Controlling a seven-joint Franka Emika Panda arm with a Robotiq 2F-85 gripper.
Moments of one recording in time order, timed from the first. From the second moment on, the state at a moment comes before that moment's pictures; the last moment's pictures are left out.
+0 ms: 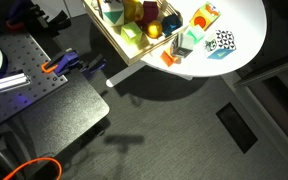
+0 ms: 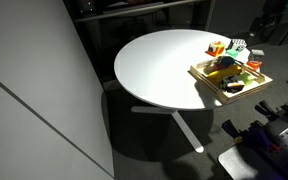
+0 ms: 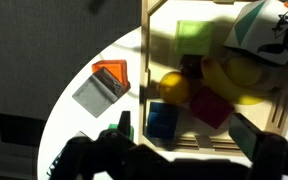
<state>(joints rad) -0.16 0.03 -0.19 -2.33 -0.07 2.36 -0.24</state>
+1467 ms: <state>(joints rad) -0.19 0.20 -0.24 -2.22 -0.12 2.36 -0.12</state>
